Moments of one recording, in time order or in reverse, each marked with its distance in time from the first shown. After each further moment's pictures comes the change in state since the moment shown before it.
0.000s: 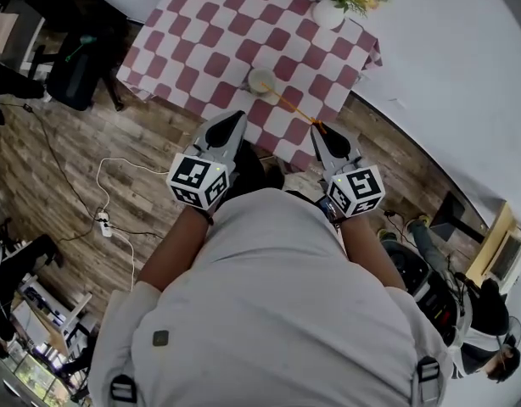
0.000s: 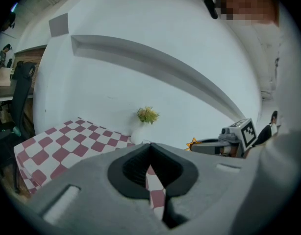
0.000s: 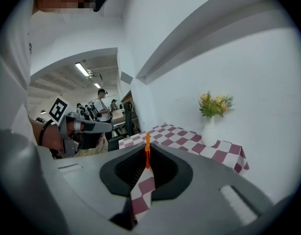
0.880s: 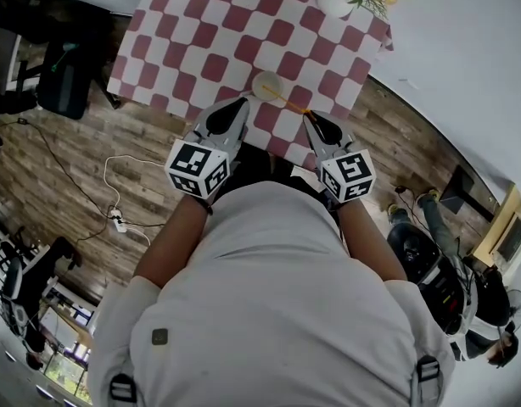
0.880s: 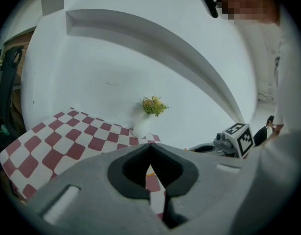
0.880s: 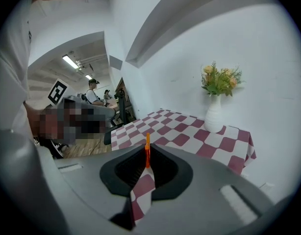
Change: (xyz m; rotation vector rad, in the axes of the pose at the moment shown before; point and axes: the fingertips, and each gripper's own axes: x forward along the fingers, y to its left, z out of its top) left arm 0.068 0.068 -0.001 -0.024 0.134 -0.085; right arm 0.093 -0.028 -0.040 0.067 0.163 -0.035
